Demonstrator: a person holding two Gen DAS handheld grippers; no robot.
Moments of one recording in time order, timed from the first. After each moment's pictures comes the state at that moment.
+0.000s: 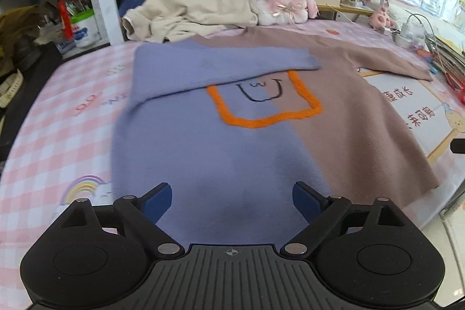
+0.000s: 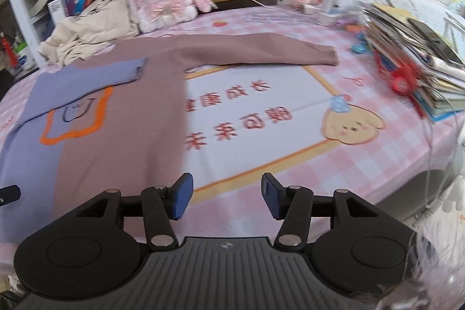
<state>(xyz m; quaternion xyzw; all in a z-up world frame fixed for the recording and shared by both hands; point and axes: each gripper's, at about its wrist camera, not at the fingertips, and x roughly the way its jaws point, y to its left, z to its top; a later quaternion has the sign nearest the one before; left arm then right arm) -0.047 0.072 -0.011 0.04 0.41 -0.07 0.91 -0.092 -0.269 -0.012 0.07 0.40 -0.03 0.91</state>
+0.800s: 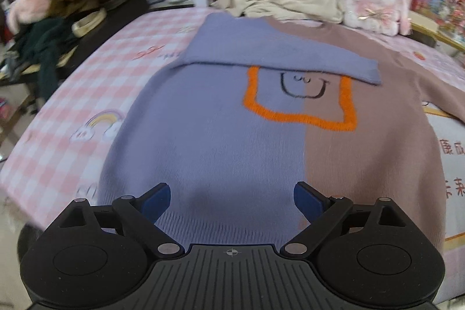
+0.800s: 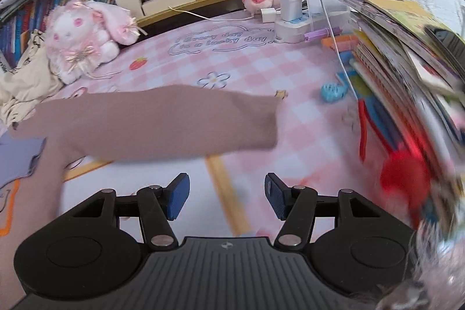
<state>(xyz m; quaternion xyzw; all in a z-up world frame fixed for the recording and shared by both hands) -0.048 -0.004 -0.013 -0.05 0.43 0.19 0.88 0.098 -0.443 -0.037 0.11 0.42 0.00 0.90</state>
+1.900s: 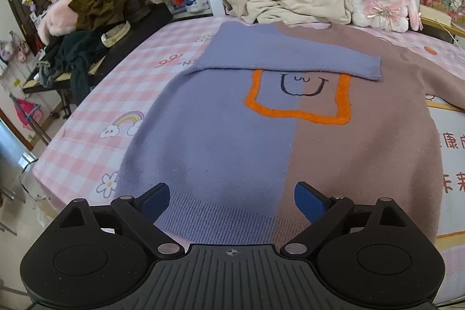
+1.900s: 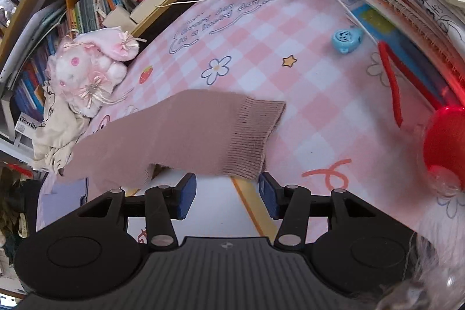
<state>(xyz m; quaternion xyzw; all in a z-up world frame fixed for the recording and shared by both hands) -0.056 -0.044 0.000 -0.01 0.43 0.24 0.87 0.119 -0.475 -0.056 0.29 0.44 0.05 0.85</state>
